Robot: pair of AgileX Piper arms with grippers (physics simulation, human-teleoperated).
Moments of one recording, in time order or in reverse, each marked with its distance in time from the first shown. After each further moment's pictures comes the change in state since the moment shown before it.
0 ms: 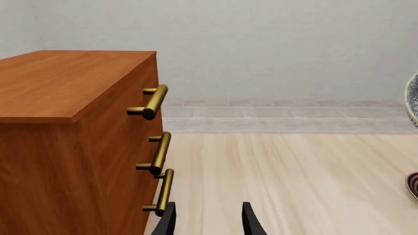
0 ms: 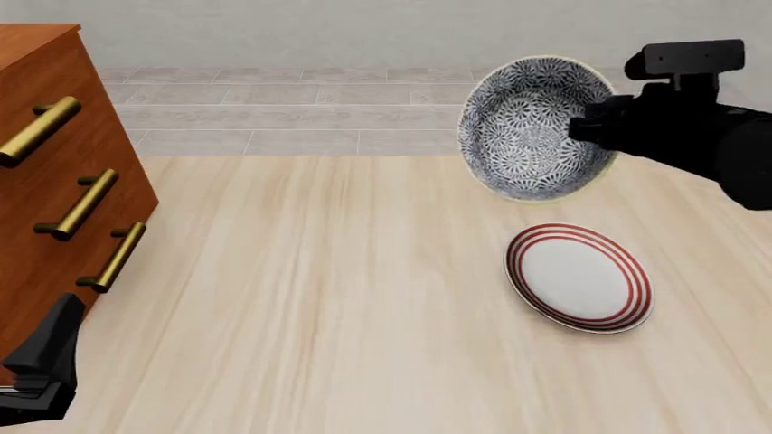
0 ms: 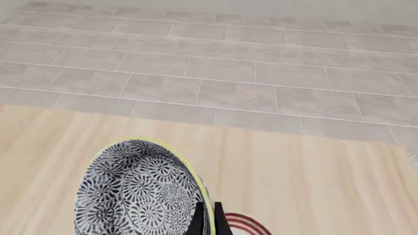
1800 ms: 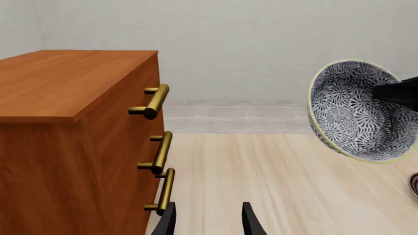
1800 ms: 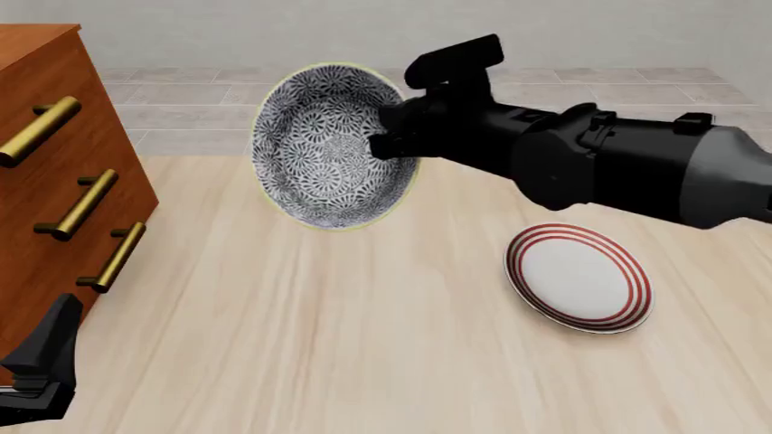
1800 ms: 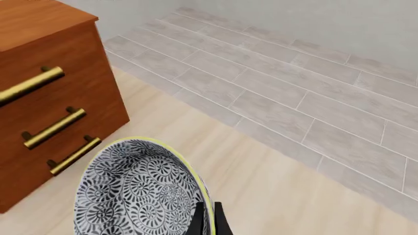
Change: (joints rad) left arm 0.006 -0.001 0.000 0.004 0.001; right arm 0.501 0.264 -0.232 -0.109 0.001
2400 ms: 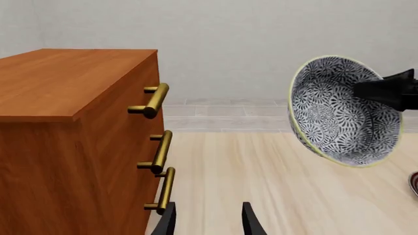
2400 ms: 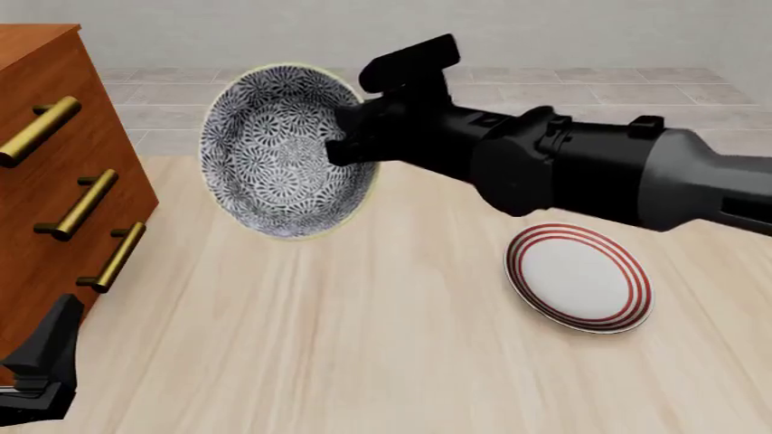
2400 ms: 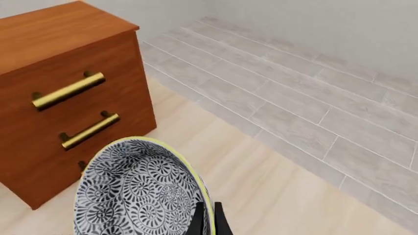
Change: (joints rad) left arm 0.000 0.003 0.001 0.001 0.002; right arm 0.091 0.053 -0.061 -0.027 -0.003
